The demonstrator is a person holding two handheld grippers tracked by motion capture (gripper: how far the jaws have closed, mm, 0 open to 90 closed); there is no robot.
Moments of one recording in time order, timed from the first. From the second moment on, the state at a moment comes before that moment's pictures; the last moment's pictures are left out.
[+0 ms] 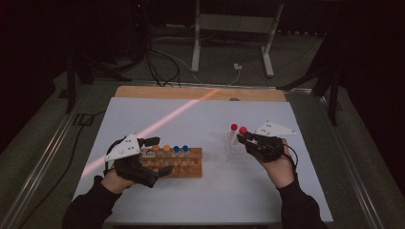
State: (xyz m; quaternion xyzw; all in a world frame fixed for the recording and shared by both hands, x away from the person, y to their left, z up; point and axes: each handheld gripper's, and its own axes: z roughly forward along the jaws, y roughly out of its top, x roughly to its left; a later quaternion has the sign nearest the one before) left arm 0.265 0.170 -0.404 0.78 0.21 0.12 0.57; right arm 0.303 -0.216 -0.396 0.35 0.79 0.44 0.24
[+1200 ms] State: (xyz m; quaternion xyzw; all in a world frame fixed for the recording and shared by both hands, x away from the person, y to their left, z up) left arm 0.248 0.132 -0.407 0.80 0.18 0.08 0.57; right arm 0.255 -0.130 -0.418 0.21 0.87 0.43 0.13
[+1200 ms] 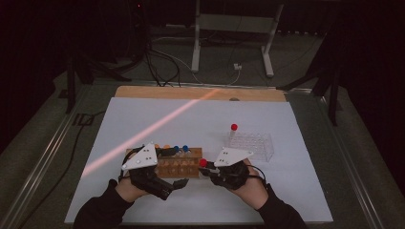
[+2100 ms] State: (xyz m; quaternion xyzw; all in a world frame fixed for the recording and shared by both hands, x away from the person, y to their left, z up) left arm 0.243 0.119 -0.417 0.81 0.15 0.09 0.56; right arm 0.240 -0.107 -0.421 0.18 0.88 0.43 0.10
